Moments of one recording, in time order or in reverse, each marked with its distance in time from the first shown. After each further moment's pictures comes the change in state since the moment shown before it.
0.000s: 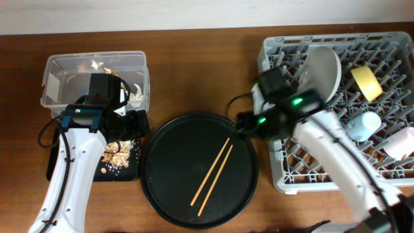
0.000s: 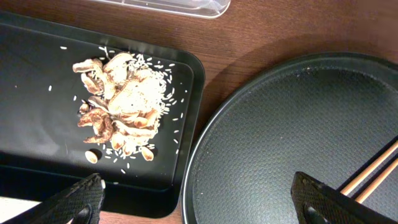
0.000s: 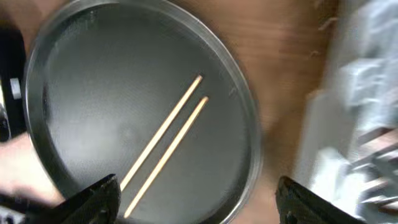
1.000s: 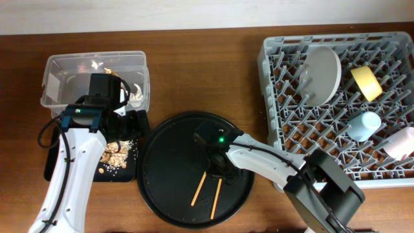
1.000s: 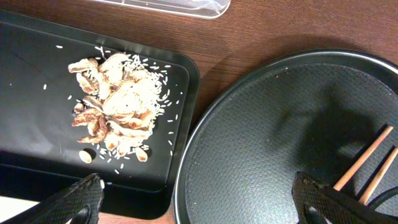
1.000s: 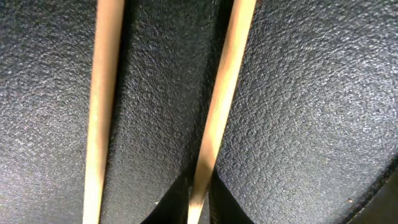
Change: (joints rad) left arm 0.000 0.000 0.000 0.000 0.000 0.000; right arm 0.351 0.306 -0.193 0.253 0.126 0.516
